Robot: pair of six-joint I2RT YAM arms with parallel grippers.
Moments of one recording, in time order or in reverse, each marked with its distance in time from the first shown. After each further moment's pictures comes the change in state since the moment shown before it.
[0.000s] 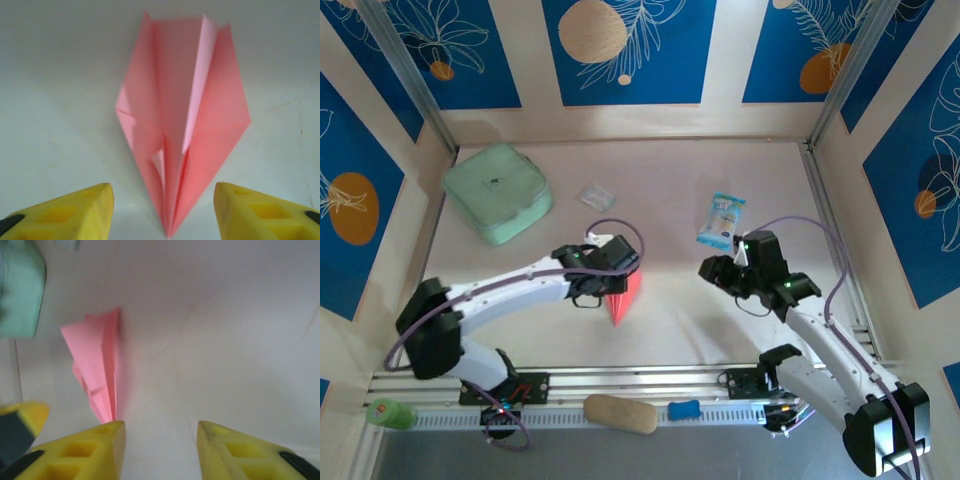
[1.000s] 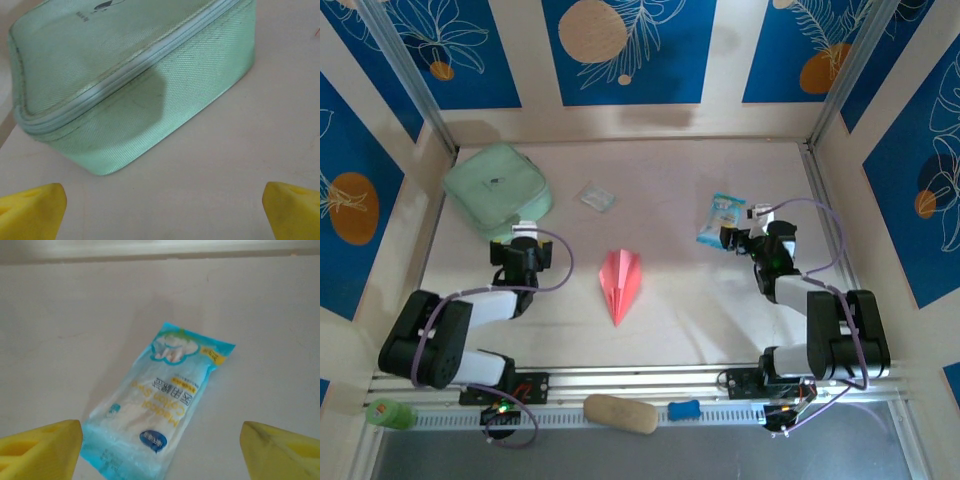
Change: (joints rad) left arm 0.698 -0.032 -0.711 1.373 -0.193 0.986; right arm -0.334 0.525 -0.227 1.184 0.077 -0.739
